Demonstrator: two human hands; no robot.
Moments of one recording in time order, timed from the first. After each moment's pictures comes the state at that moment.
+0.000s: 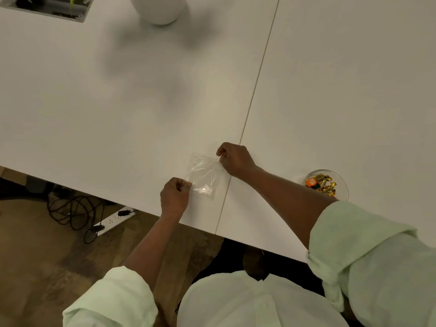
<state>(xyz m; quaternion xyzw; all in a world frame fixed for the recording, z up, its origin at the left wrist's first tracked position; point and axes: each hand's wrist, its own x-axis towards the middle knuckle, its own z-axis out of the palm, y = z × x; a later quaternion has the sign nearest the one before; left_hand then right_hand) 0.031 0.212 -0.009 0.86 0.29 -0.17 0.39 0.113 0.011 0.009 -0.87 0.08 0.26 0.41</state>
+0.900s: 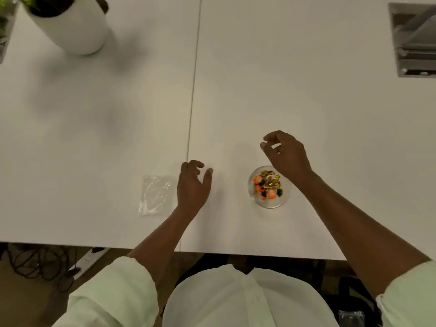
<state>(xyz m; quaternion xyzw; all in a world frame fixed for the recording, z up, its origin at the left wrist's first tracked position) 0.067 0.036 0.022 0.92 0.02 -0.12 0.38 0.053 -0.216 0.080 -0.88 0.25 0.06 0.39</state>
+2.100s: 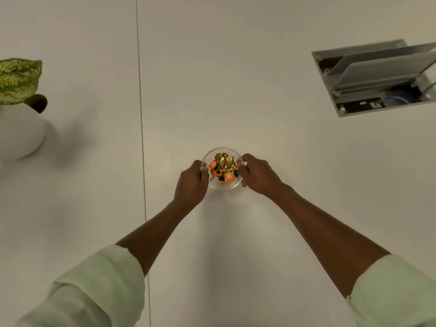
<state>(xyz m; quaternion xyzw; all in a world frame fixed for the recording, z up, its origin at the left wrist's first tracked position) 0.249 -0.150 0.037 0.90 -0.18 -0.19 0.35 0.166 -0.346 0.045 -0.86 0.25 0.12 0.44</state>
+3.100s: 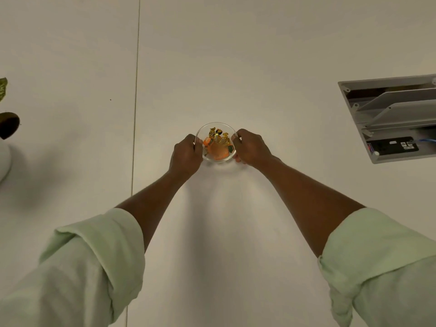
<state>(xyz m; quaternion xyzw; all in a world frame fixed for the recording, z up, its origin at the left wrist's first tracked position) 0.460 -0.240 -0.014 0.90 -0.11 -0.17 0.38 0.390 -0.418 0.004 -0.86 0.28 0.09 0.41</state>
